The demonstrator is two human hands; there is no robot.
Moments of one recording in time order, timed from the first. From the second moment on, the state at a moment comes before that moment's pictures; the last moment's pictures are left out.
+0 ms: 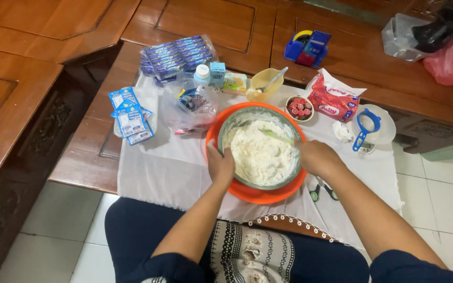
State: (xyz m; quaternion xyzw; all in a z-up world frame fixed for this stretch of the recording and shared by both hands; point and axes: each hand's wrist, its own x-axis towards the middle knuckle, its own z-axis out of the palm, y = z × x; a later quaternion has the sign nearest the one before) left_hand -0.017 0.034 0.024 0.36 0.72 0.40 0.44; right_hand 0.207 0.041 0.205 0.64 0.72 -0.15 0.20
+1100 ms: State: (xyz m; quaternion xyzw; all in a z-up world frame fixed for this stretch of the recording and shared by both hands) left_hand -0.011 0.075 -0.030 0.47 0.75 0.36 0.30; right_hand 0.206 0.057 0.175 0.62 0.74 -0.13 0.23
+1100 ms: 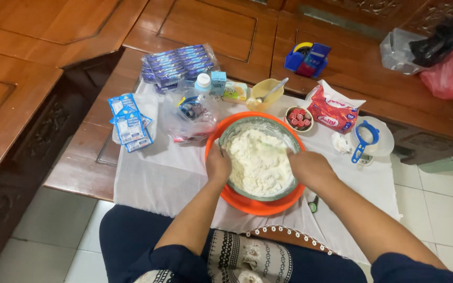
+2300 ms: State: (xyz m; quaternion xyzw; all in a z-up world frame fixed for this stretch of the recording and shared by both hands) left_hand -0.016 0.067 -0.013 0.43 0.74 0.38 0.36; right_hand 0.161 -0.040 0.232 0.59 0.74 -0.20 0.24
